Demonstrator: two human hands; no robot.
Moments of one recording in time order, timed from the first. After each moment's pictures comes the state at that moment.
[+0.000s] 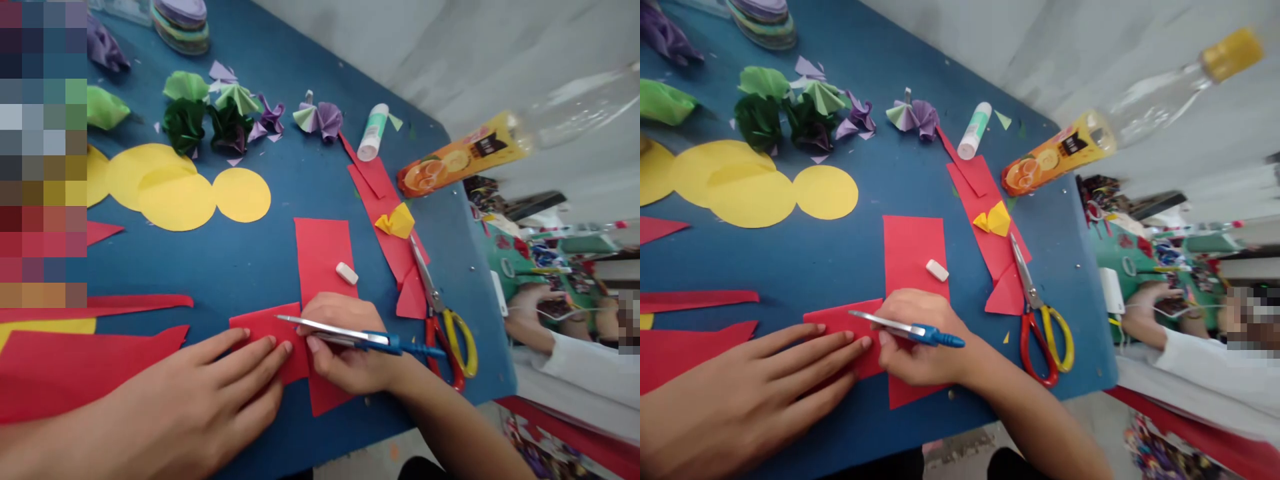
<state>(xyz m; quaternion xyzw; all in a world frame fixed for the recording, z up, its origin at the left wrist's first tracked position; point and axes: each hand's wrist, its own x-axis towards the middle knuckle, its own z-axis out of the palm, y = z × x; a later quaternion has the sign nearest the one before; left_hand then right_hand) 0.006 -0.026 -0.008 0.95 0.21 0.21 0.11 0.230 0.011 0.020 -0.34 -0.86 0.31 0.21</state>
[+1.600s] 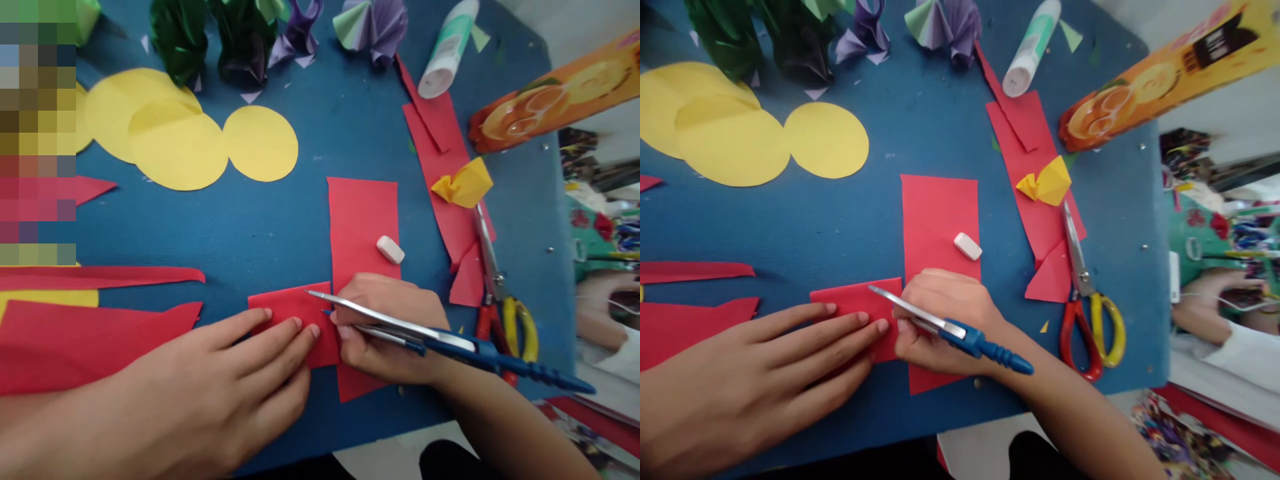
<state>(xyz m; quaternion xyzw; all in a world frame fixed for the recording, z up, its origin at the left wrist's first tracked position) 0.003 -0.025 -0.005 0.95 0.21 0.17 0.17 0.231 0.012 0.011 -0.35 -0.89 0.25 0.17</state>
